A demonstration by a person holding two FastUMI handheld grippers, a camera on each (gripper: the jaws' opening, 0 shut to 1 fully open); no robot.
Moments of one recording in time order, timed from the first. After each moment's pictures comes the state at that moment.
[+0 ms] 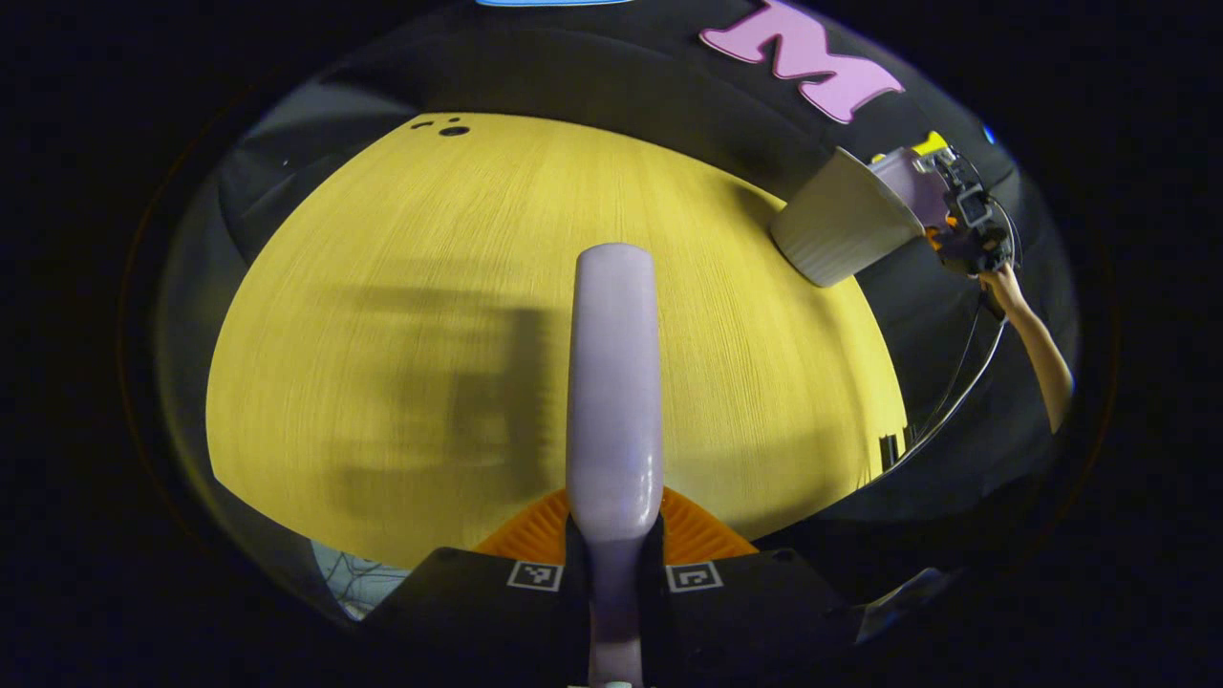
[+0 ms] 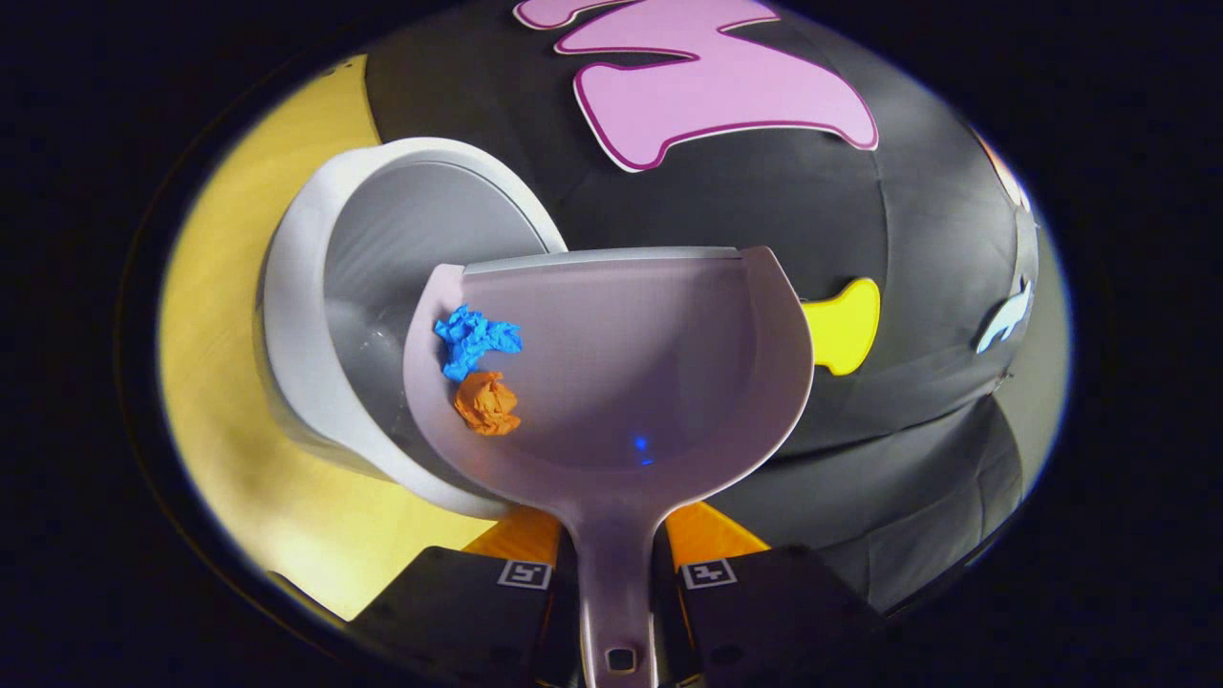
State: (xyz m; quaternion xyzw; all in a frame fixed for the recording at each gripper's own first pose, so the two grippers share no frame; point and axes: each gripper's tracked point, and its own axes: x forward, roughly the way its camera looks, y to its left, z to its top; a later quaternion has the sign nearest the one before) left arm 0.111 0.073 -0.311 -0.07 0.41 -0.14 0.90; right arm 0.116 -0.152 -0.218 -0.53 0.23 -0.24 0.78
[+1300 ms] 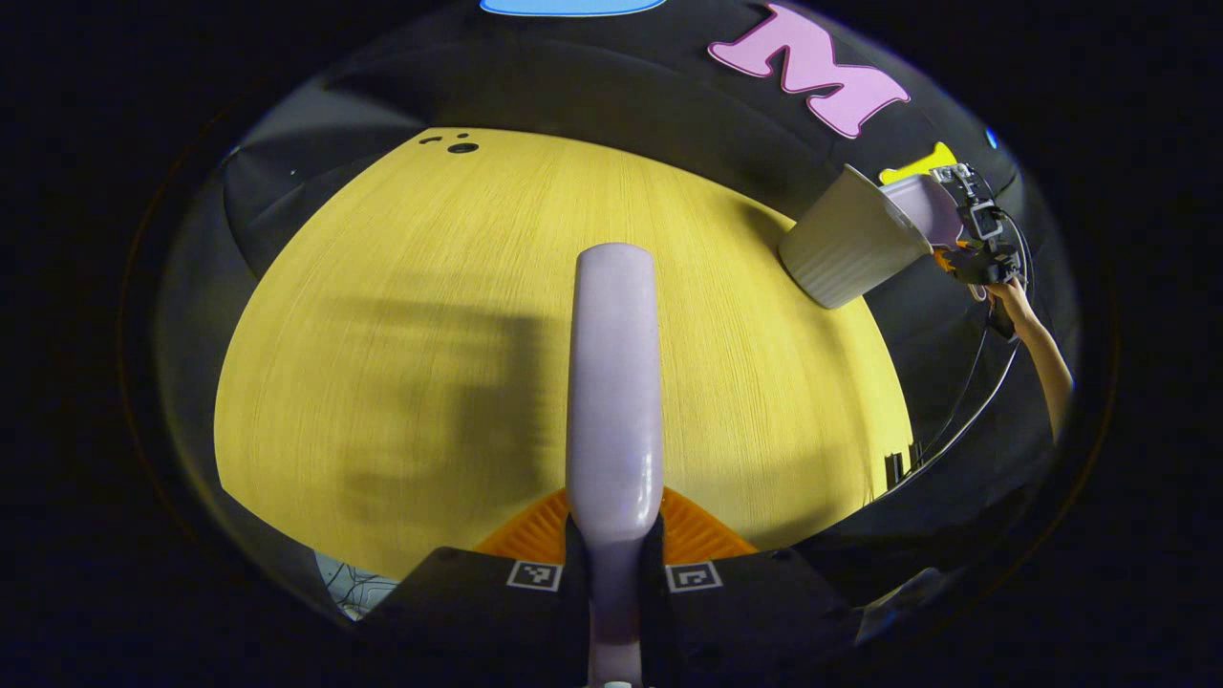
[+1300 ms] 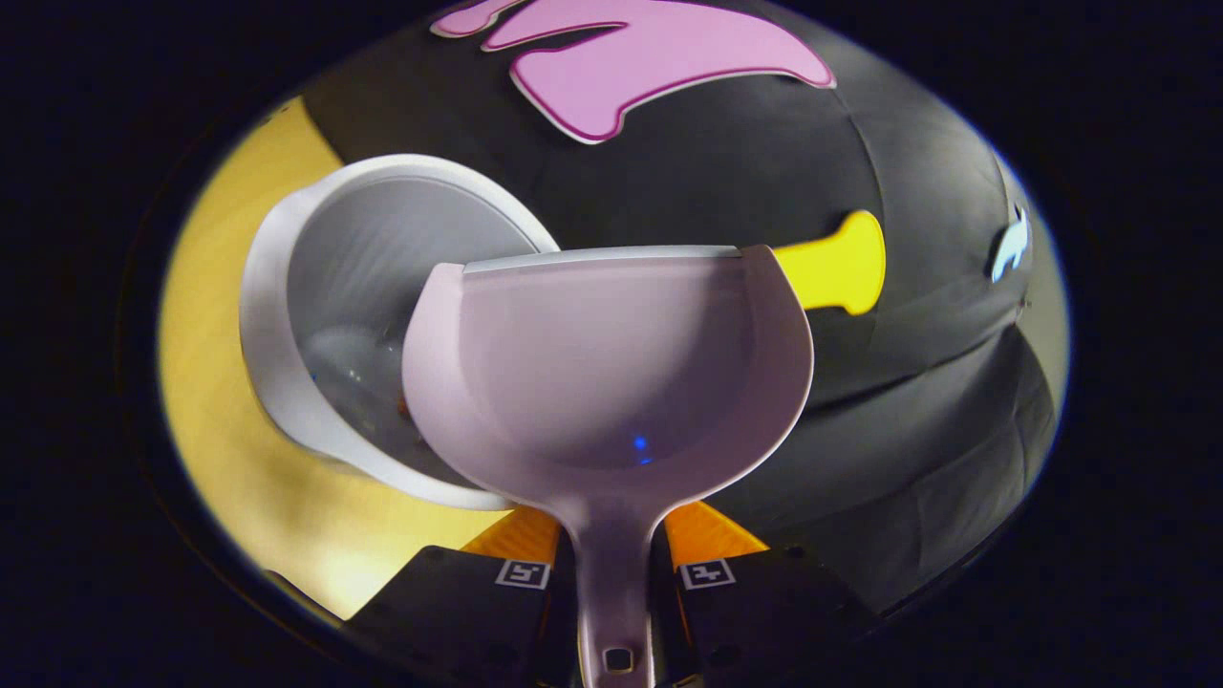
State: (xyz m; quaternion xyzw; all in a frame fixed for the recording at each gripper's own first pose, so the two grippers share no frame) left arm 0.127 0.076 -0.289 -0.06 0.38 -0.12 0.92; right arm 0.106 -0.182 -0.204 -0.38 0.27 -0.25 0.85
